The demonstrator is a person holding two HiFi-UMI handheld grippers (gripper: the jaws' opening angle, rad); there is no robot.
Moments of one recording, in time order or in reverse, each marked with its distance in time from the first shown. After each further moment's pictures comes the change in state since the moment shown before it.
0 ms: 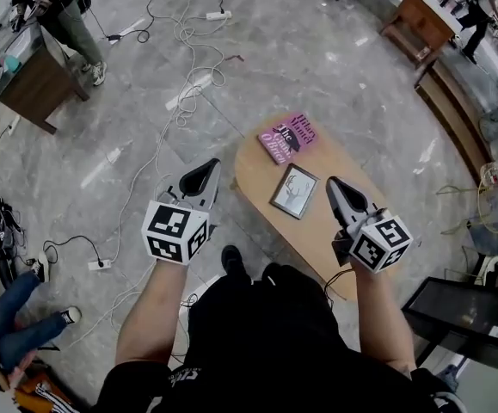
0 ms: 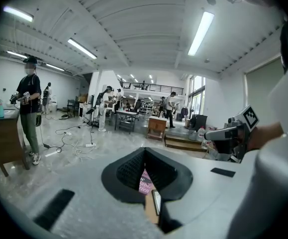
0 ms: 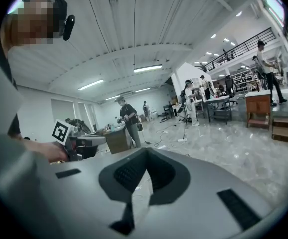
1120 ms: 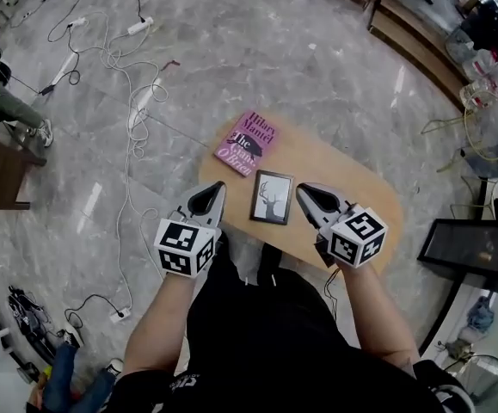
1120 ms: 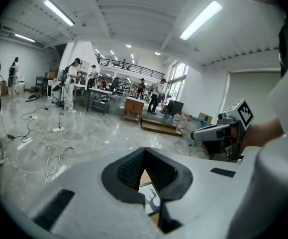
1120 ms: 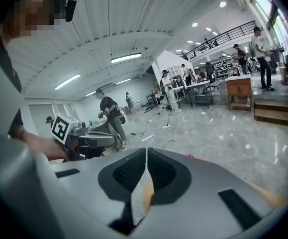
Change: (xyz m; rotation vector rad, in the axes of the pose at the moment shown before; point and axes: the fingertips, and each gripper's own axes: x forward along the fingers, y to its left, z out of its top) left arm 0.192 -0.052 -0.045 0.002 0.231 -0.323; right arm 0.041 -0.123 -0.046 0.158 0.126 -0.162
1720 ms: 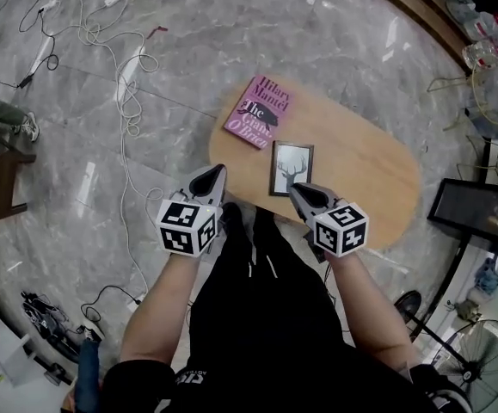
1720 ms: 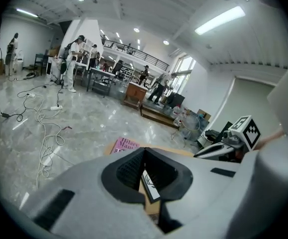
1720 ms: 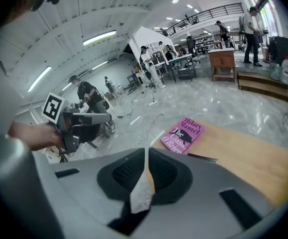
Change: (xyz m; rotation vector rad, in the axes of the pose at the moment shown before) left arm 0.030 0.100 -0.079 -0.130 0.156 -0.070; right arm 0.103 0.013 -0.127 0.204 0.248 -0.156
